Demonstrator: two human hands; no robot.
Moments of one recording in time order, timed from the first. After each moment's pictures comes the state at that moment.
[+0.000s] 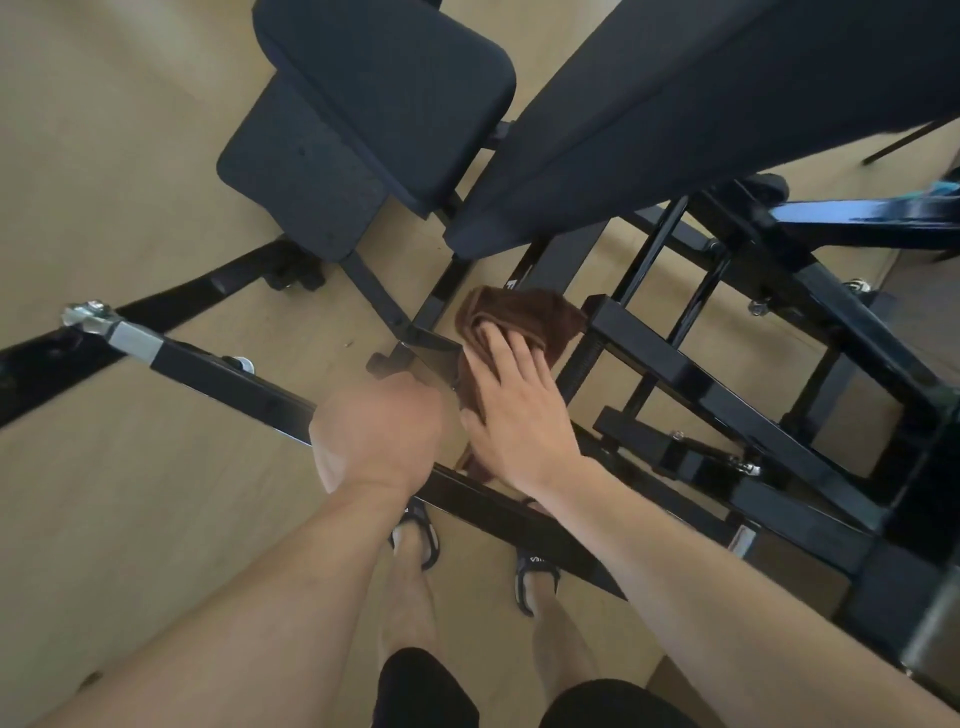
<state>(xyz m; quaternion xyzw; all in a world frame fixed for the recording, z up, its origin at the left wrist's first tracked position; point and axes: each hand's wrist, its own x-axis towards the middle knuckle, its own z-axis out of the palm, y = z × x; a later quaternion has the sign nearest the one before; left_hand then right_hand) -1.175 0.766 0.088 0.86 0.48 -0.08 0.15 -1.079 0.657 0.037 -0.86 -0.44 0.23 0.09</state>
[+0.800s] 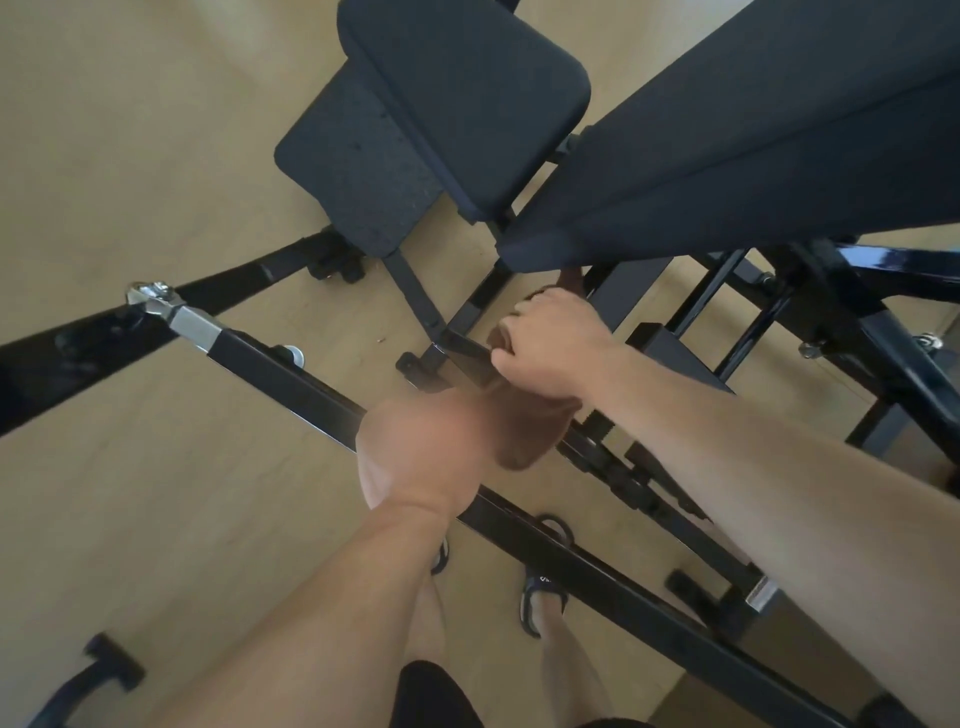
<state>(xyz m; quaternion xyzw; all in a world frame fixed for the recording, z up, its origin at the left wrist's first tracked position) -1.181 0.769 0.085 0.88 0.44 -0.04 0.16 -1.000 0.742 0.049 -0.74 -0.61 0.27 -0.10</state>
